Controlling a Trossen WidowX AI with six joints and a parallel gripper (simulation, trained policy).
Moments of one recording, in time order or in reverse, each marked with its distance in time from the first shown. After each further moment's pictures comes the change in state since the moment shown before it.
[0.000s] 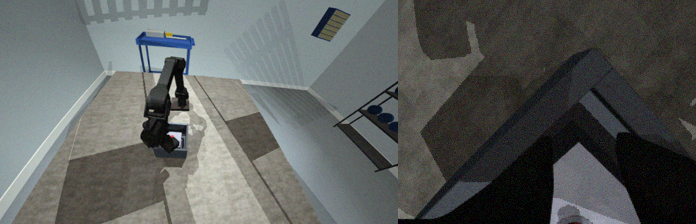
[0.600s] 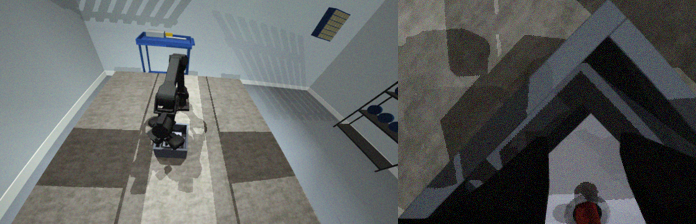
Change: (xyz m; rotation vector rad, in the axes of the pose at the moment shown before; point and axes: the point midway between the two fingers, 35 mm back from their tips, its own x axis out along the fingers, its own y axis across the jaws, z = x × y) arm -0.006 0.007 -0.020 0.009 -0.074 0.003
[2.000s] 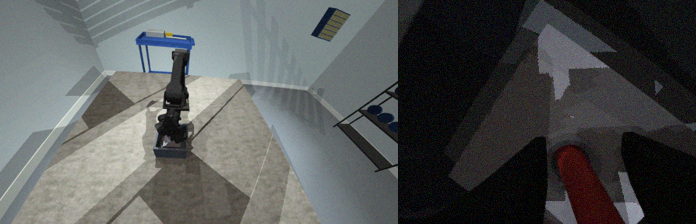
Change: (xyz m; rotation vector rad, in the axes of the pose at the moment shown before) arm 0.016 -0.015 -0.052 0.178 -0.013 0.041
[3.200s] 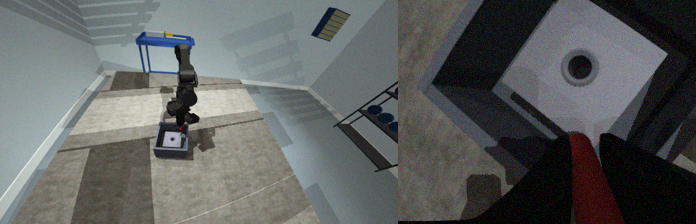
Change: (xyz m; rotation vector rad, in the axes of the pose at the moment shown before) arm -0.077 0.002 -0.044 -0.005 -0.111 0.108
